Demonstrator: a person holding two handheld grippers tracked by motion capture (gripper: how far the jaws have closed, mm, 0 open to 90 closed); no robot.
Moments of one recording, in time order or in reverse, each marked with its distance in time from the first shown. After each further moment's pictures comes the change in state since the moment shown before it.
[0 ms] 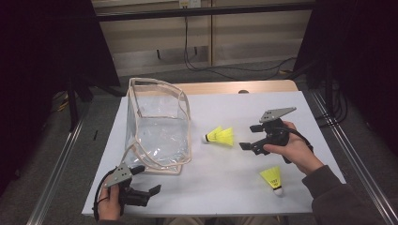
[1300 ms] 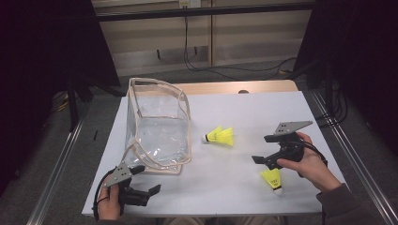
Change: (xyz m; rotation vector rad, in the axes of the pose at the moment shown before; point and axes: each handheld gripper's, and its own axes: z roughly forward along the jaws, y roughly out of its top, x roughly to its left) left arm 0.000 0.001 0.000 -0.006 -0.001 -0.006; right arm 0.011 -0.038 -0.029 0.015 -0.019 0.026
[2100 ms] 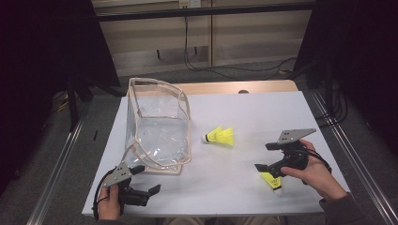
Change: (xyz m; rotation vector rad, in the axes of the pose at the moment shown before) left arm 0.001 0.000 -0.001 0.002 0.000 0.004; right arm 0.007 -0.017 -0.006 0.006 0.041 -0.014
